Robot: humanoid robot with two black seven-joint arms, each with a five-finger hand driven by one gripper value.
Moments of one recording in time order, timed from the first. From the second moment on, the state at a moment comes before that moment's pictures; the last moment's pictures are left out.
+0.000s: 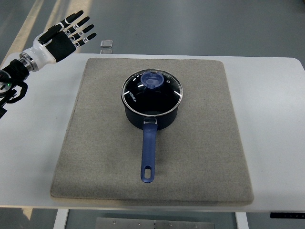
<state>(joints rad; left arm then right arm) -0.94 0.48 -0.58 -0.58 -0.48 -0.61 0.16 0.06 0.00 -0.05 0.21 0.00 -0.05 0.04</state>
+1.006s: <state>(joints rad) -0.95 0.47 -0.64 -0.54 -0.02 -0.61 0.05 0.06 0.00 -0.05 0.21 0.00 -0.05 0.04</state>
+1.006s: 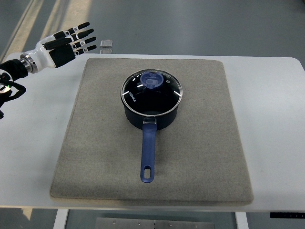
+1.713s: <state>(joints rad) -1.05 0.51 -0.64 -0.77 0.86 -0.61 -0.08 0.06 0.00 -0.05 0.21 0.00 -0.05 0.04</state>
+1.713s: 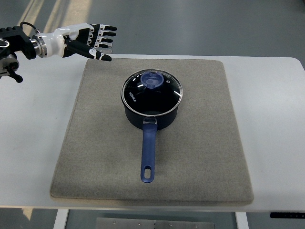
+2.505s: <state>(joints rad) -1.15 0.54 -0.60 -1.24 1.46 -0.61 -0.08 0.06 0.00 -0.05 0.21 0.00 -0.05 0.04</state>
